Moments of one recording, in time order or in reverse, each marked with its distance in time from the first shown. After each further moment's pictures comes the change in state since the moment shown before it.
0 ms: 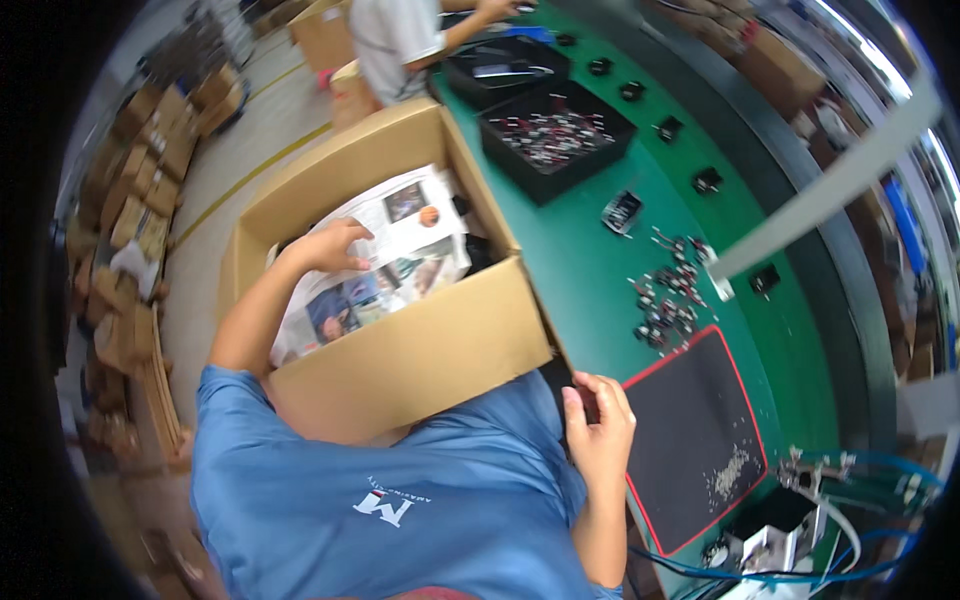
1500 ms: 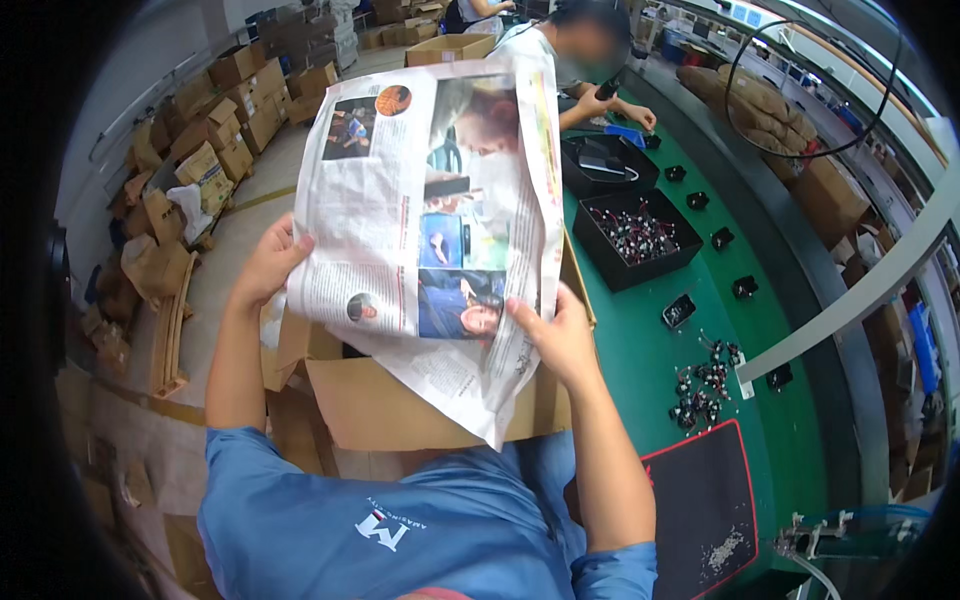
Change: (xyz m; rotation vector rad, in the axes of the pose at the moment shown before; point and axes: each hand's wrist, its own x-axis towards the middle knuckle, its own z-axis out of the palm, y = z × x) left_hand -0.195 0.023 -0.132 -1.112 0.701 -0.330; right_hand 0.137 -0.101 0.143 0.551 -0.585 -0.020
